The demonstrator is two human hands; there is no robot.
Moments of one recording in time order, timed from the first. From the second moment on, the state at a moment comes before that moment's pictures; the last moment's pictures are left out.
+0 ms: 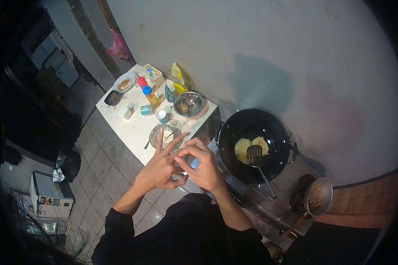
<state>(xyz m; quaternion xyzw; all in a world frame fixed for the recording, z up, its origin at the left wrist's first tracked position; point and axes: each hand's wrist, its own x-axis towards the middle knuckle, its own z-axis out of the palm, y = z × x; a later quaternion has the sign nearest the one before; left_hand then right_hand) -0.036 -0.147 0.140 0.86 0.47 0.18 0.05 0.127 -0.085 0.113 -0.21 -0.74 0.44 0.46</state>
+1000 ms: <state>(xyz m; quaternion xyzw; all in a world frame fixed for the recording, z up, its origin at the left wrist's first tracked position) -0.063 -0.177 0.135 0.78 0.58 0.23 0.06 0.095 -0.094 0.059 -0.18 -0.68 0.60 0.37</state>
